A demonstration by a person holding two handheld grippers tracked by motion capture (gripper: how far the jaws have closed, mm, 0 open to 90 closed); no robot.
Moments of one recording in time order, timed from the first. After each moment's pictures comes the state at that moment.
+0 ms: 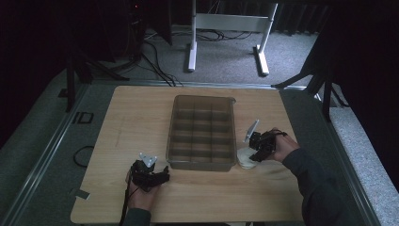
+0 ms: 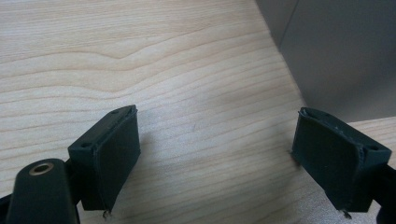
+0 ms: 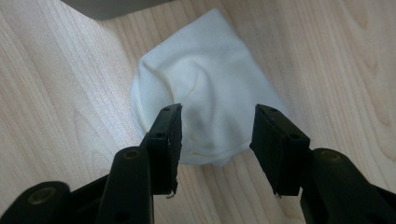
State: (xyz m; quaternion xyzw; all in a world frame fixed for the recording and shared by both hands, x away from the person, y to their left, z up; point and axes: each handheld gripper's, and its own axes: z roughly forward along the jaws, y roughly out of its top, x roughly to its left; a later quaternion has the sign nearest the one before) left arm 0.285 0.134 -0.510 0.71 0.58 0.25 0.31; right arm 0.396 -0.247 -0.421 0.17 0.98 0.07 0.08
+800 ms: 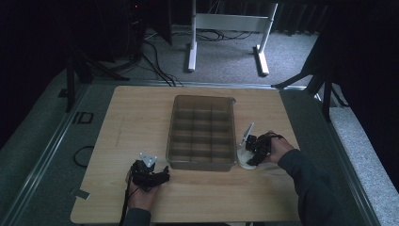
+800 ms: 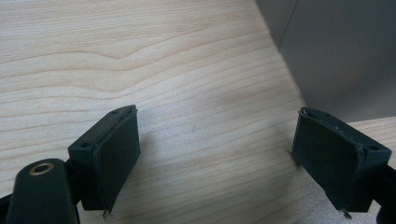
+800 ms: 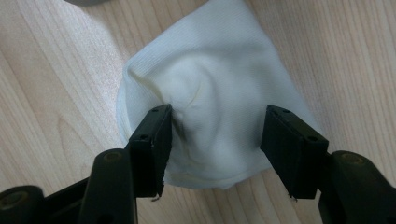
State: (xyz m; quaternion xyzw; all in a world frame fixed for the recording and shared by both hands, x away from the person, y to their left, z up) left arm 0.285 0.134 -0.510 0.71 0.58 0.24 0.31; right arm 0.405 -0.244 -0.447 0.17 0.98 0.05 0.05
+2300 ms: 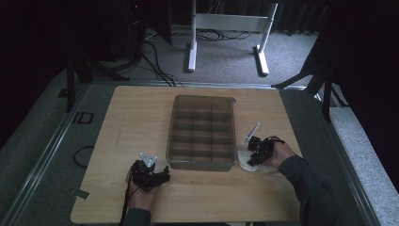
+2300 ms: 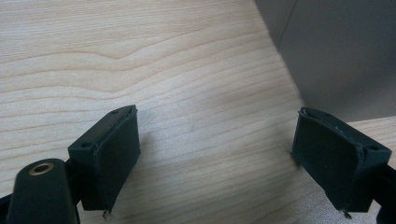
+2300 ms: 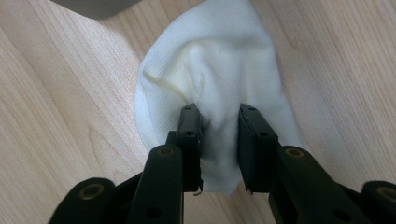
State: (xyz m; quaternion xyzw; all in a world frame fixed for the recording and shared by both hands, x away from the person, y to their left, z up) left arm 0.285 0.133 -0.510 0.71 0.58 0.24 0.31; right arm 0.395 -0.253 -0.449 0.25 0.97 0.09 0.02
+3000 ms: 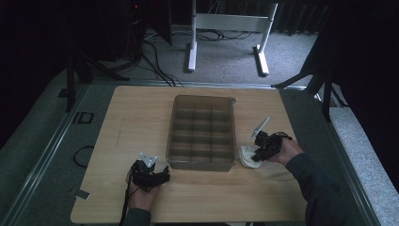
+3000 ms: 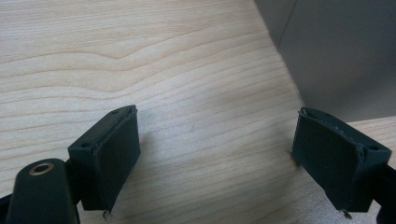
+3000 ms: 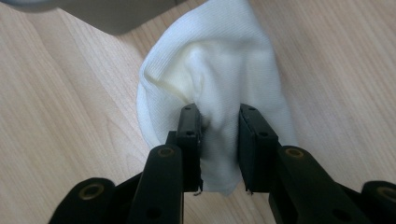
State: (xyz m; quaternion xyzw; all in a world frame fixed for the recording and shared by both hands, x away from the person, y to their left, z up) left arm 0.285 0.133 -0.510 0.71 0.58 0.24 0.31; right arm 0.393 -0.267 -0.418 0.25 0.96 0.12 0.03
